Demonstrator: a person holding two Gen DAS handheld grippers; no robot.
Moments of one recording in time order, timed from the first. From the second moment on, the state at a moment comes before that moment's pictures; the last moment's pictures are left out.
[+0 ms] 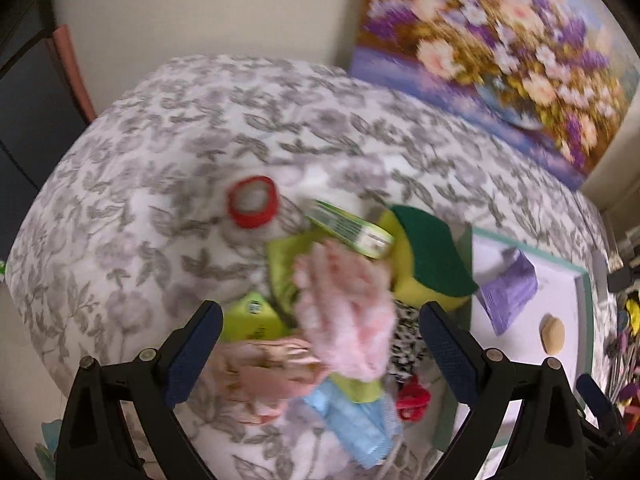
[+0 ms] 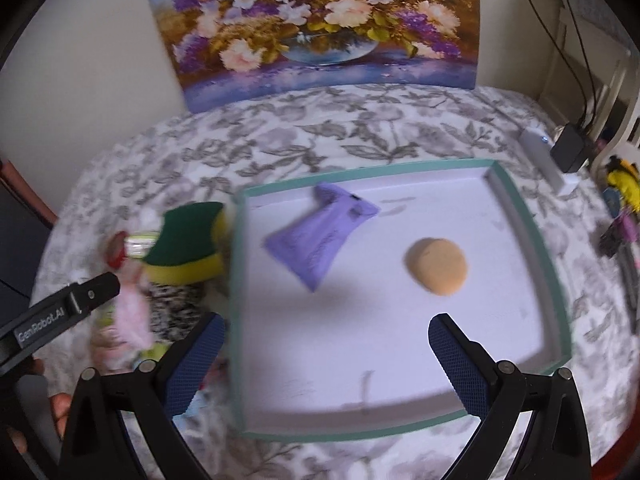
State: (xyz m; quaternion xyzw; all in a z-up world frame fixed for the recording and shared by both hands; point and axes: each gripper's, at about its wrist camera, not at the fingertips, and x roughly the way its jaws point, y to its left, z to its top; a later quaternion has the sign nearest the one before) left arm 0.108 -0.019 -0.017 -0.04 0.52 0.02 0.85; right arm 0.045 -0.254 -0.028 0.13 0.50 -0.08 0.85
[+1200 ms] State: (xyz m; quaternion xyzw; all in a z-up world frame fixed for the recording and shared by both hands) left arm 0.099 0.049 -0.089 -0.19 0.65 0.01 0.74; right arm 0.057 -0.140 -0.073 0.09 0.57 0.06 0.81
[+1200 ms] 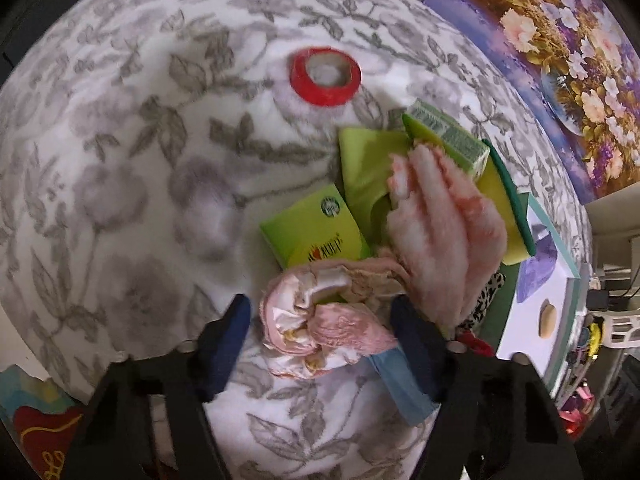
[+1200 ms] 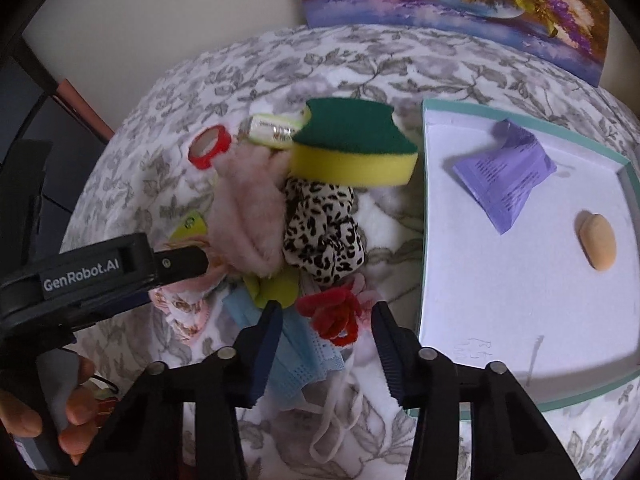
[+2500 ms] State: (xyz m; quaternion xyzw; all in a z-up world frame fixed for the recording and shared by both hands) left arm 0.114 -0.005 0.032 -0.14 0.52 -0.06 0.84; right arm 0.062 -0.201 -0.009 0.16 0.49 0.01 0.86
